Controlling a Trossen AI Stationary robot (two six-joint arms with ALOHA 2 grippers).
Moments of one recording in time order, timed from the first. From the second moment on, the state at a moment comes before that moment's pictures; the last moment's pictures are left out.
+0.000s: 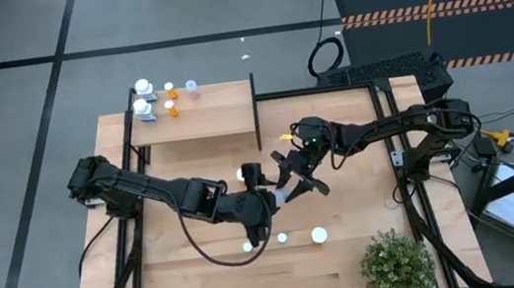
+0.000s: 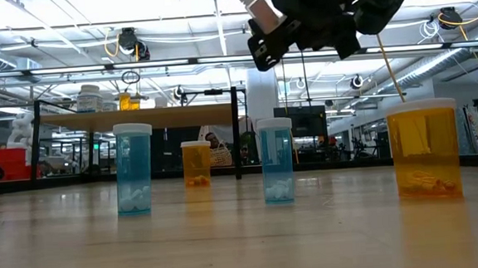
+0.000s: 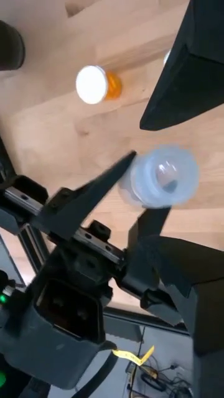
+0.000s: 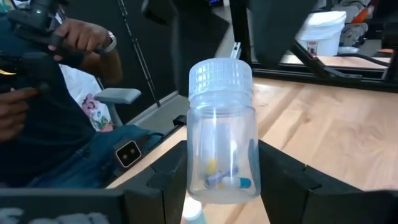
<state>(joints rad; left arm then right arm) -0.32 1.72 1.57 -0.58 -0.47 0.13 -0.17 1.58 0.81 0.48 -0.94 -0.01</state>
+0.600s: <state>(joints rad) -0.31 1.72 1.57 -0.61 -0.45 0.12 -0.17 1.58 0.81 0.49 -0.94 0.02</state>
